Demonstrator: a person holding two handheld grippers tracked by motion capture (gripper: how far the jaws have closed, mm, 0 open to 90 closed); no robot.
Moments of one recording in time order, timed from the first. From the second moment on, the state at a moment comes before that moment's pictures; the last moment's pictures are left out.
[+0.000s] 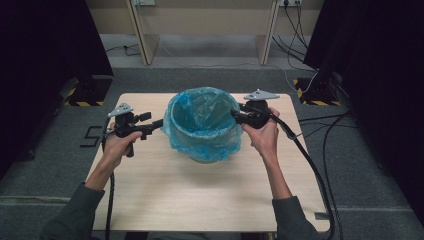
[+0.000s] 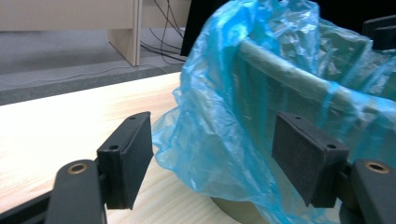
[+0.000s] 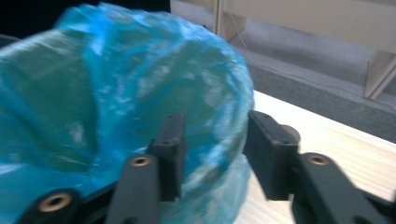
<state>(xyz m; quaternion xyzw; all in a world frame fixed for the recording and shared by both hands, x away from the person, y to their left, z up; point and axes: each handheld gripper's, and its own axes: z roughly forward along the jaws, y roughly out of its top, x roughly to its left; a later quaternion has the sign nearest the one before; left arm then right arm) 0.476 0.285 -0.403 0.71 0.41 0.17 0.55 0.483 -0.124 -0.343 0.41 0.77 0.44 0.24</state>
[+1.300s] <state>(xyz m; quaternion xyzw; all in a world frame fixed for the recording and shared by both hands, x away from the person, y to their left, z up) 0.452 0.269 -0.447 0.77 0.33 0.14 0.53 0.470 -0.118 -0.343 0.38 0.80 0.41 0.24</state>
